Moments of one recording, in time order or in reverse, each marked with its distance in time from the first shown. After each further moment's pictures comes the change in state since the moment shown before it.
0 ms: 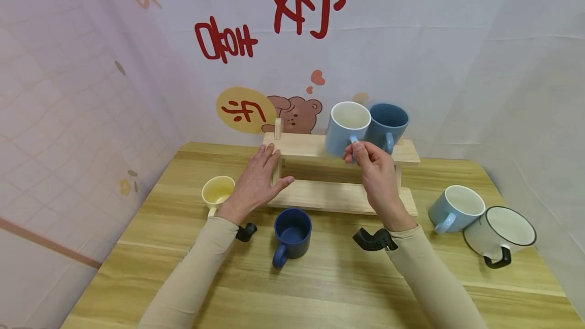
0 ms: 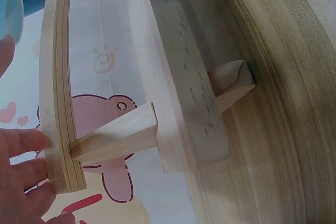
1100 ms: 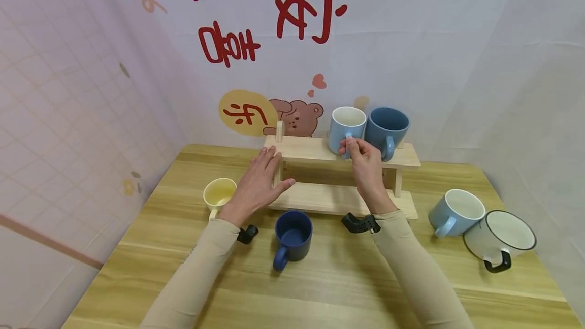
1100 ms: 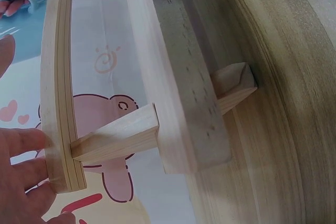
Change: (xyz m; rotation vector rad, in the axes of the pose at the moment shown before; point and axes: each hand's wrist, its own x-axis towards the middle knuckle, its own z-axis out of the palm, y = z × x) left_hand 0.002 0.001 -0.001 -0.003 0.004 0.001; right_hand 0.036 0.032 0.014 -0.017 0.091 0.071
